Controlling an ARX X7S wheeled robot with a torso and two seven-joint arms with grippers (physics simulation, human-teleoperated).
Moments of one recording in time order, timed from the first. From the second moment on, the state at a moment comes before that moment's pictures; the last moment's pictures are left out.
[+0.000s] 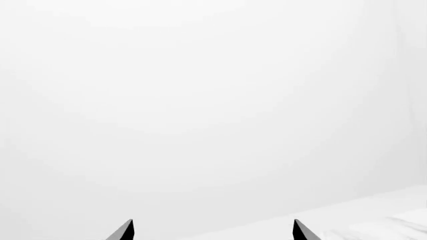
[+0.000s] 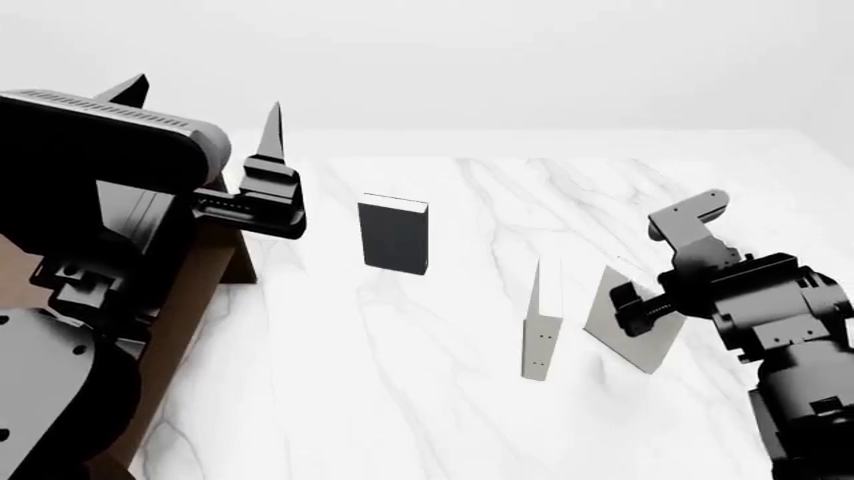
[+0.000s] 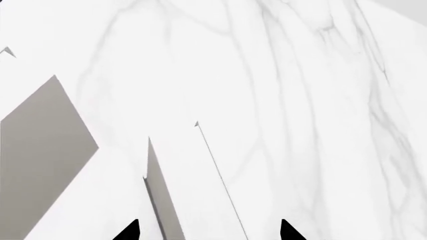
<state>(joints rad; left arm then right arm) -0.78 -0.30 -0.04 0.91 -0.49 -1.33 -0.18 1.20 0.43 -0.67 1.10 0.19 0.63 -0.47</state>
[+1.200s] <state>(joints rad) -0.79 -0.31 -0.03 0.93 -0.55 -1.35 -0.22 1.19 0.37 -0.57 1.31 0.12 0.49 -0.45</state>
